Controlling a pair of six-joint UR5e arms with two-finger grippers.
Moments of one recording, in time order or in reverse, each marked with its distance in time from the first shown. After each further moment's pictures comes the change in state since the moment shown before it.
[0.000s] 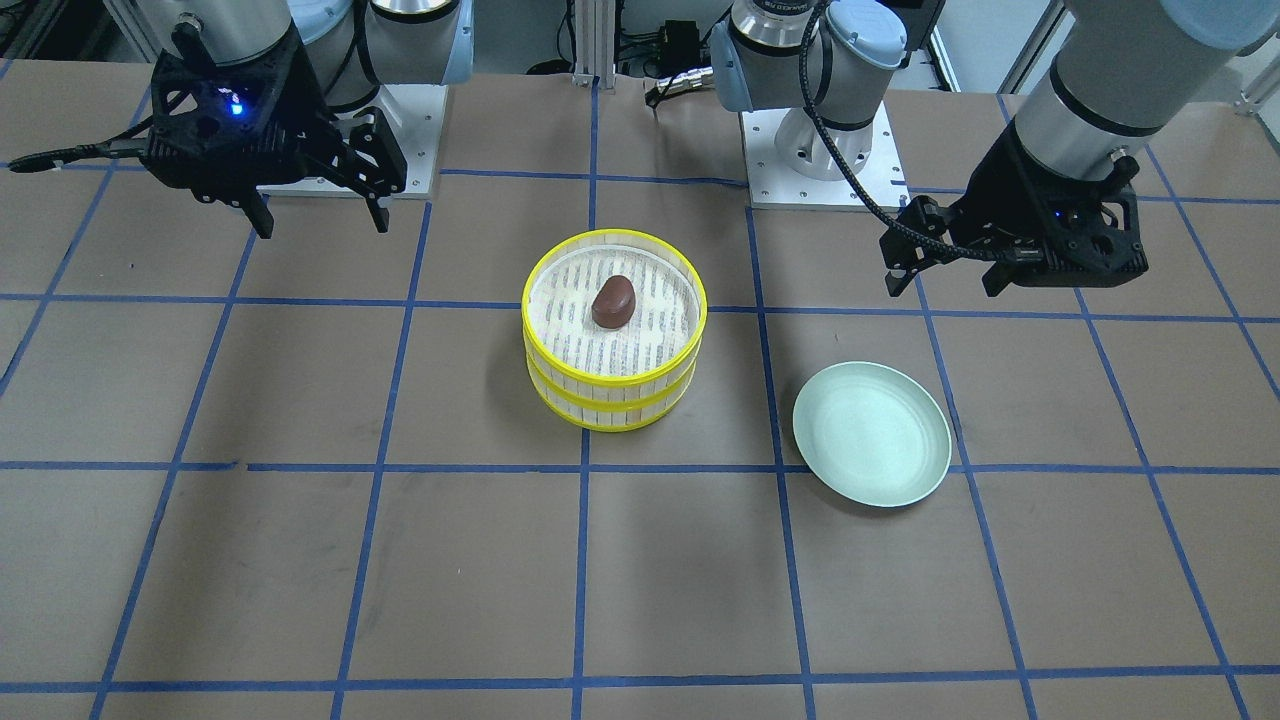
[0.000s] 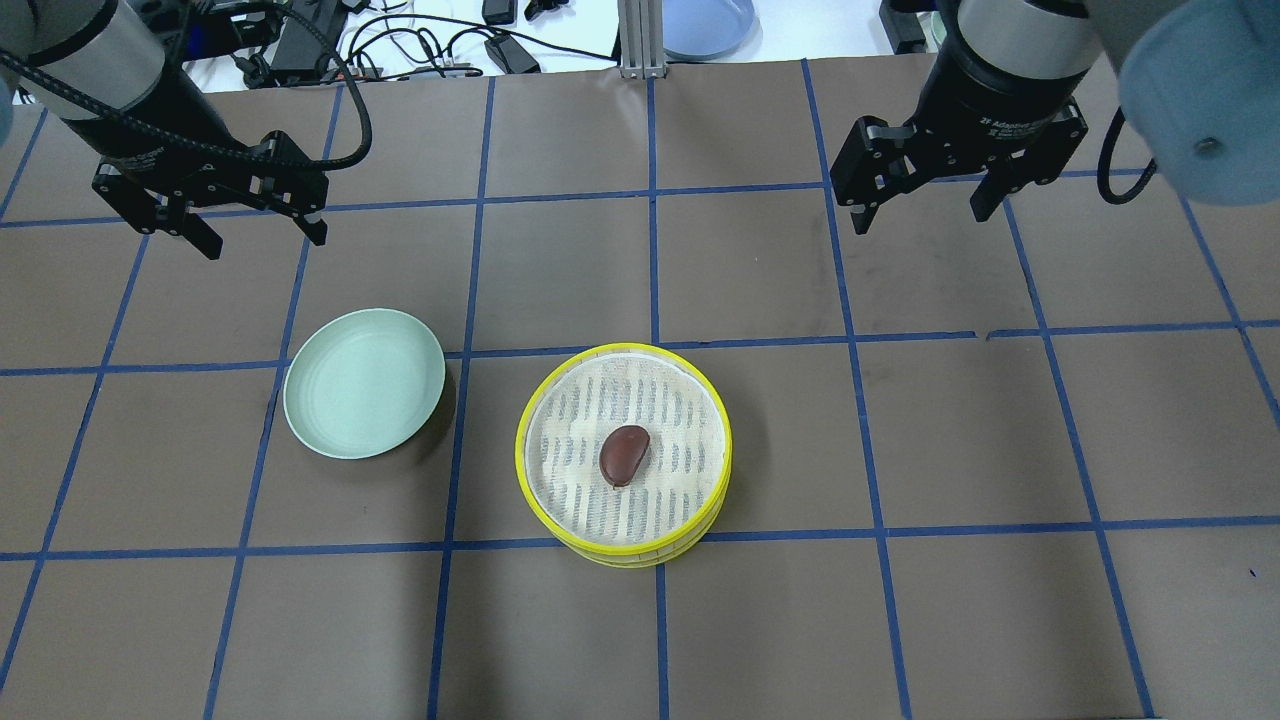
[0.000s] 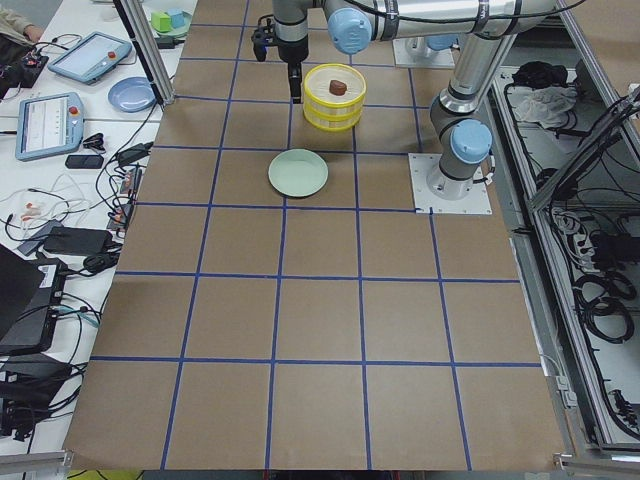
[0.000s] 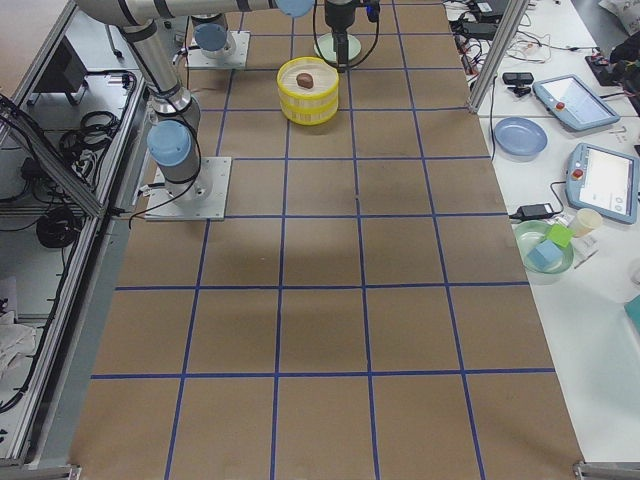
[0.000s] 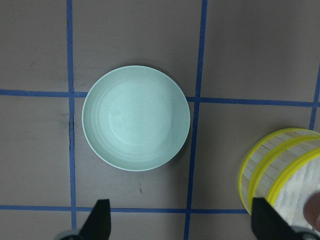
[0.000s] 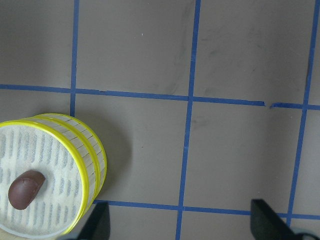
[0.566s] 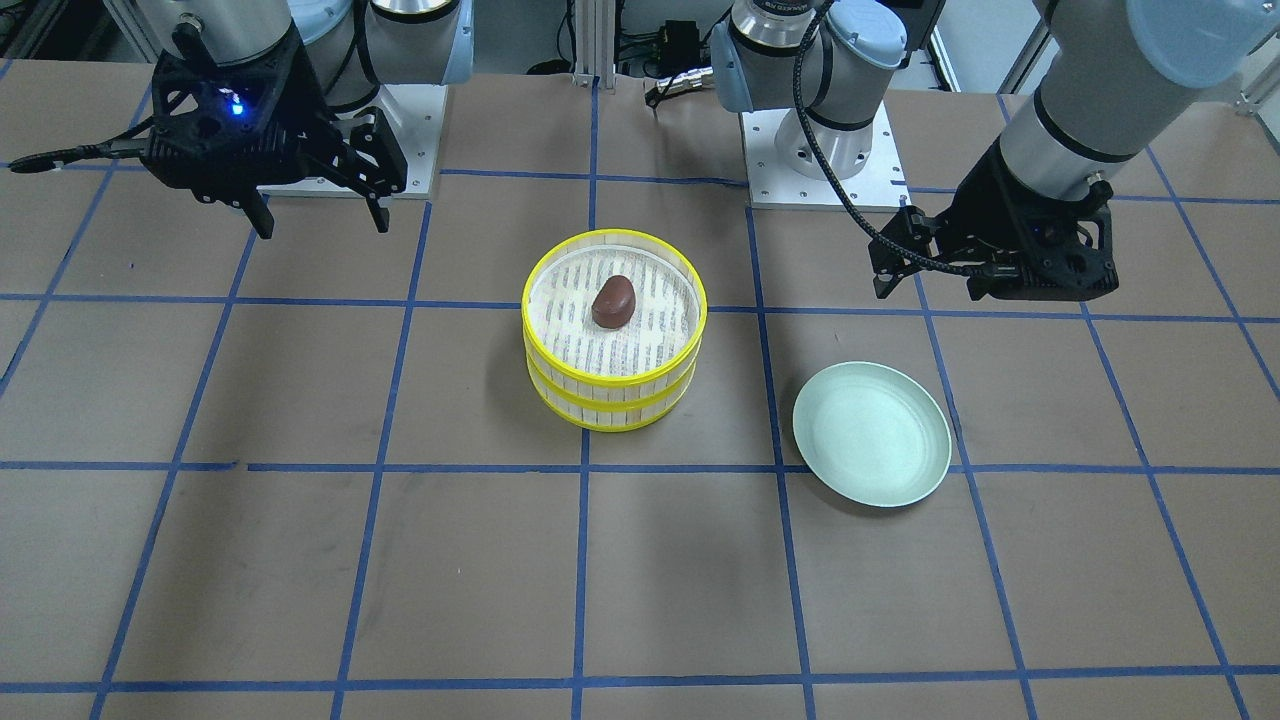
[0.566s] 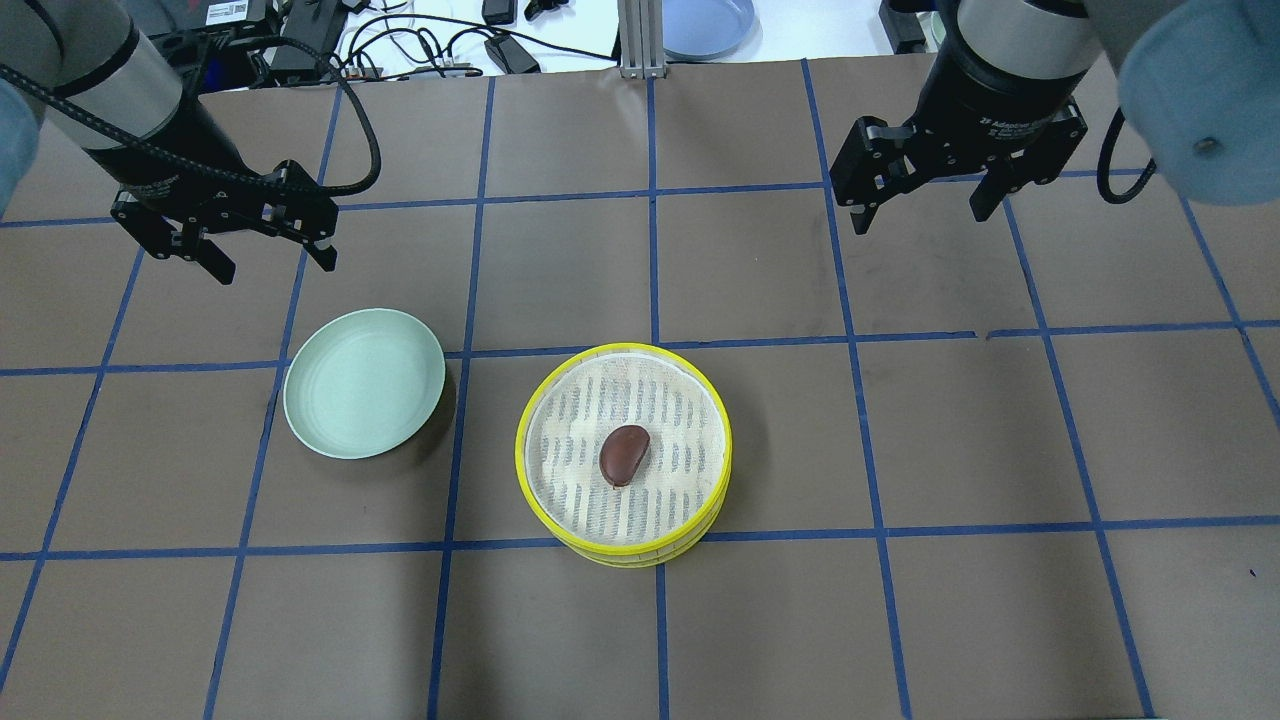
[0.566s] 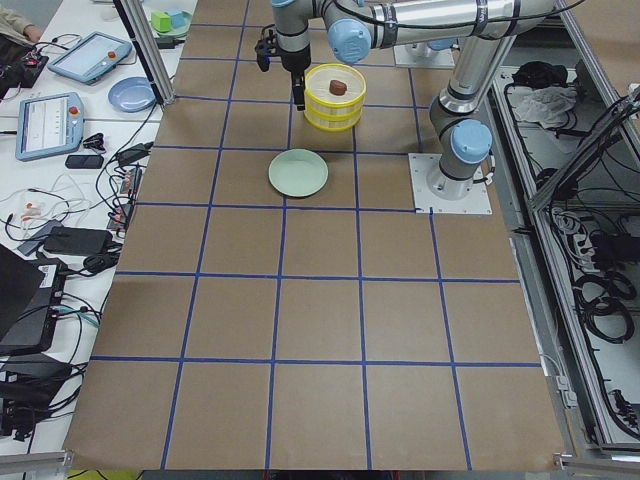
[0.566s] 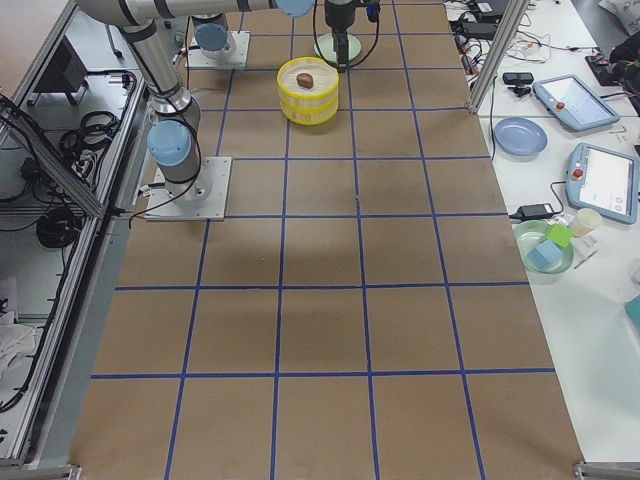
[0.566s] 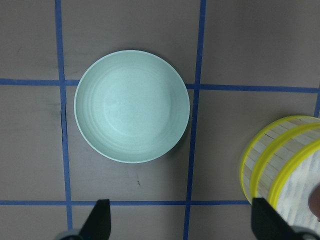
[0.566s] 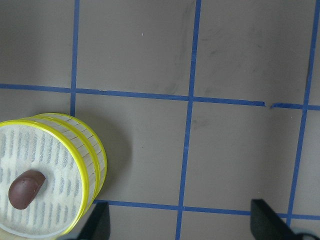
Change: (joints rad) left arm 0.000 0.002 -0.045 0.001 -0.007 0.014; right arm 0.000 0.000 0.000 0.000 0.000 -0.003
